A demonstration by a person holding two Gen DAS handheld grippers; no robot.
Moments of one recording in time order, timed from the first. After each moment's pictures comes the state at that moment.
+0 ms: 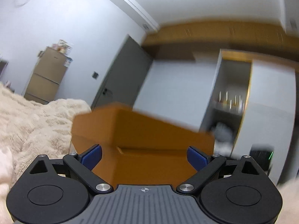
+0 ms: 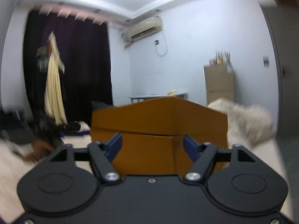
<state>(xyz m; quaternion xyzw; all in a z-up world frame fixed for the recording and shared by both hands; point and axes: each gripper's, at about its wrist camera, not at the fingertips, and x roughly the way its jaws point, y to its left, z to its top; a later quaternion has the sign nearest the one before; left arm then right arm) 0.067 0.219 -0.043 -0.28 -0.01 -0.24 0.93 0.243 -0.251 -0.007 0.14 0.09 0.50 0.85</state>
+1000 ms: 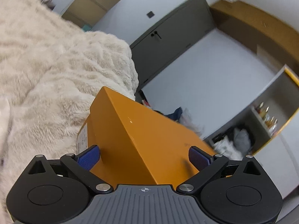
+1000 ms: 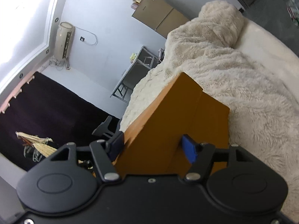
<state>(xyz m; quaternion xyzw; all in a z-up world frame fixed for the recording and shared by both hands) 0.221 0.215 0.011 -0.32 0.26 -0.18 0.89 0.379 -0.238 0.020 0.34 0.35 0.40 0.78</state>
